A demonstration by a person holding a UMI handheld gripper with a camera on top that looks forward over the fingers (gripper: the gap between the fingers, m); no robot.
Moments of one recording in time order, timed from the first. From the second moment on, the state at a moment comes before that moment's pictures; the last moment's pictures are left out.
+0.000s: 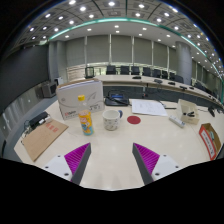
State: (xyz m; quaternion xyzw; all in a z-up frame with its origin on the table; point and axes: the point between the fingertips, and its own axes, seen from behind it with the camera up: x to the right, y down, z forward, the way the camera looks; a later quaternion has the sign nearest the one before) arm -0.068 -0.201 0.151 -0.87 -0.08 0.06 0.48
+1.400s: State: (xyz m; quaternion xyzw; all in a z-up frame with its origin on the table) arm -0.286 0.076 0.190 -0.59 0.40 0.59 0.39
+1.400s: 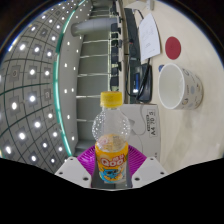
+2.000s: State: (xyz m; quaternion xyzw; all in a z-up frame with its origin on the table) arm -0.259 0.093 0.183 -0.48 0.49 0.66 0.30
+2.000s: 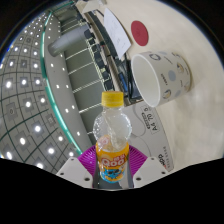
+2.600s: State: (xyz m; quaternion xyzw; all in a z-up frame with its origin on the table) arm -0.080 0.127 0.255 -0.76 0.05 0.10 0.64
